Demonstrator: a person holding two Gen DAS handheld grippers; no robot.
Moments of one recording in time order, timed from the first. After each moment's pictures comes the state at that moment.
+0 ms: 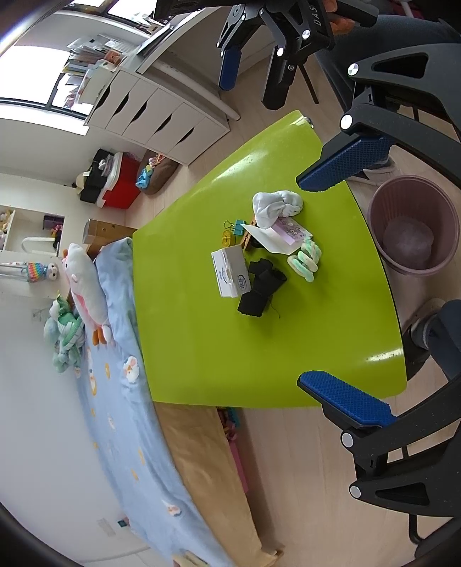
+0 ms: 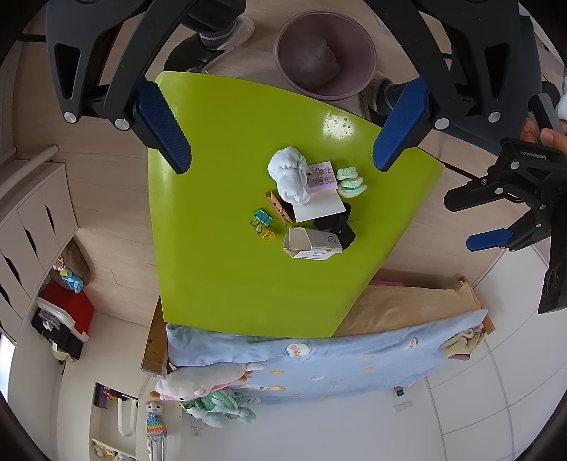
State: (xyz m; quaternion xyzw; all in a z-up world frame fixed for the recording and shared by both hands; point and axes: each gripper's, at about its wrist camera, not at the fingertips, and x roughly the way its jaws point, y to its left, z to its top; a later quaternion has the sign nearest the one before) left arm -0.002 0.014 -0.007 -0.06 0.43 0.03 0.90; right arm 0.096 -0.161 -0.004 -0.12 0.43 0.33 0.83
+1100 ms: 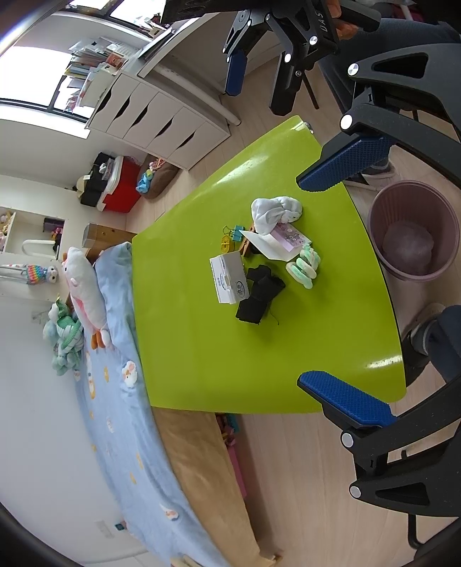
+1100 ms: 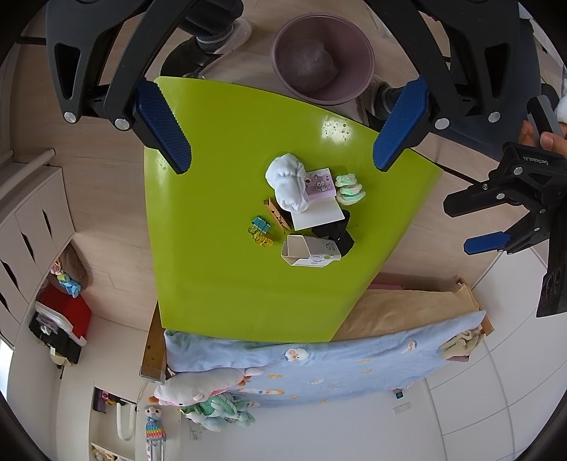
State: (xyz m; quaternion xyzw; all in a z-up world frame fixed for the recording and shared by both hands) left arm -0.003 0.007 -0.008 -0.06 0.43 0.02 0.90; right arm 0.091 -0.162 -0.012 -0.11 0.43 0.33 0.83
